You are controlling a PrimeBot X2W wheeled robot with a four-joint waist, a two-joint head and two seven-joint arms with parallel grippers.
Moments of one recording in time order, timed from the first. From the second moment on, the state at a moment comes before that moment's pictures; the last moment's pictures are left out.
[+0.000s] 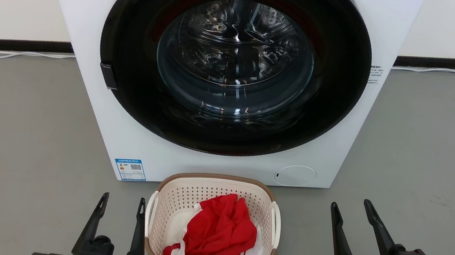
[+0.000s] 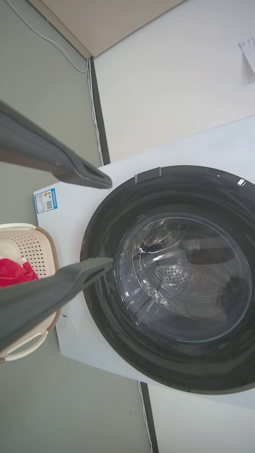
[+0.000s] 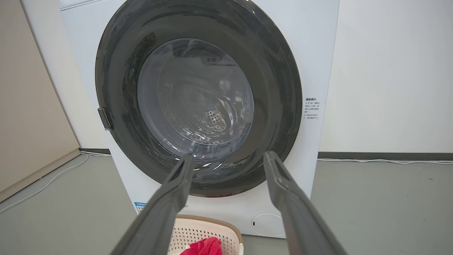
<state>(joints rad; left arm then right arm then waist) 0.12 0.14 -0.25 0.01 -0.06 0.25 -0.26 0.04 -0.04 0.04 0.14 0.06 0.12 -0.25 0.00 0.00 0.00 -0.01</state>
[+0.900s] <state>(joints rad) 0.12 0.10 -0.21 0.02 -0.04 0.21 -0.26 0.04 -0.04 0.03 0.14 0.07 0.12 -0.25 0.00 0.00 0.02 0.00</state>
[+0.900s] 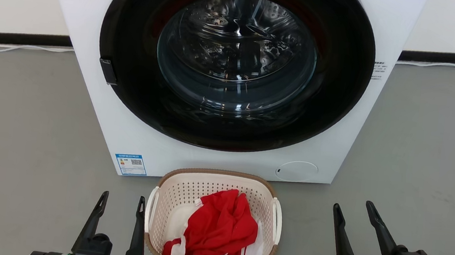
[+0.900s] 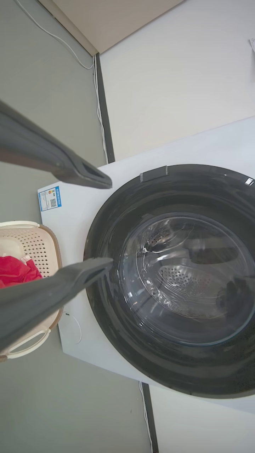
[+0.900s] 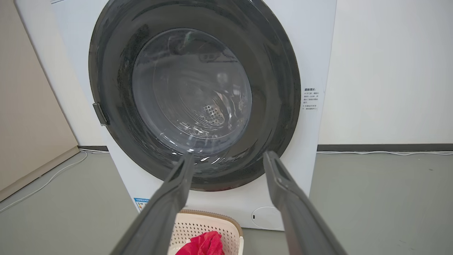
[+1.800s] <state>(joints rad) -0.29 0.05 -0.17 0.25 -0.10 0.09 -0.26 -0.31 -0.05 -0.04 0.29 0.05 0.12 -0.25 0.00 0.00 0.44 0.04</state>
